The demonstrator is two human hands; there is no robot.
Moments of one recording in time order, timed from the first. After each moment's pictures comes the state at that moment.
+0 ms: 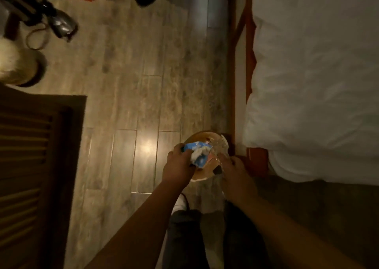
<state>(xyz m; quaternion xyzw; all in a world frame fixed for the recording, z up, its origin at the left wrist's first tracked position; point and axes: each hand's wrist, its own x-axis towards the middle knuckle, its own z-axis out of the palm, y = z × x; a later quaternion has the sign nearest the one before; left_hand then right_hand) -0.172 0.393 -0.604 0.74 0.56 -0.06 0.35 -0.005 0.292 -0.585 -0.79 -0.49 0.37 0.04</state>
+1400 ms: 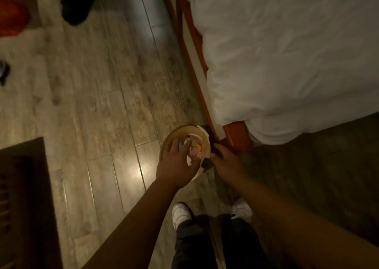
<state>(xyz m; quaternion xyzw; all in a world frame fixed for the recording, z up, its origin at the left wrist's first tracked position) -0.138 0.380 -0.661 0.86 0.39 -0.10 0.32 -0.003 0.268 -0.649 -0.81 -0.14 0.48 0.31</state>
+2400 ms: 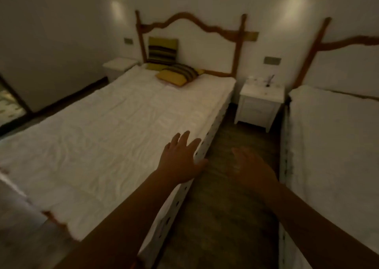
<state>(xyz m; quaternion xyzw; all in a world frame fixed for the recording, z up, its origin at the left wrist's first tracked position) 0.202 0.069 -0.136 0.98 -0.13 0.03 0.11 0.182 -0.156 -0.149 -0.98 -0.02 0.09 0.15</state>
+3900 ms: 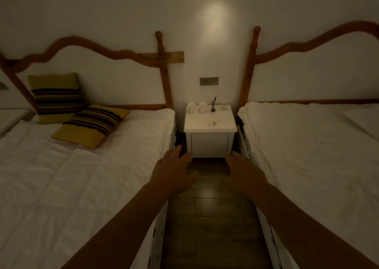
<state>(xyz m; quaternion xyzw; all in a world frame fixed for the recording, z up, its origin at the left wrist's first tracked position) 0.854 -0.237 -0.154 0.95 -0.30 -0.06 0.09 0.768 -0.447 -0.168 -0.97 0.15 0.08 0.15</state>
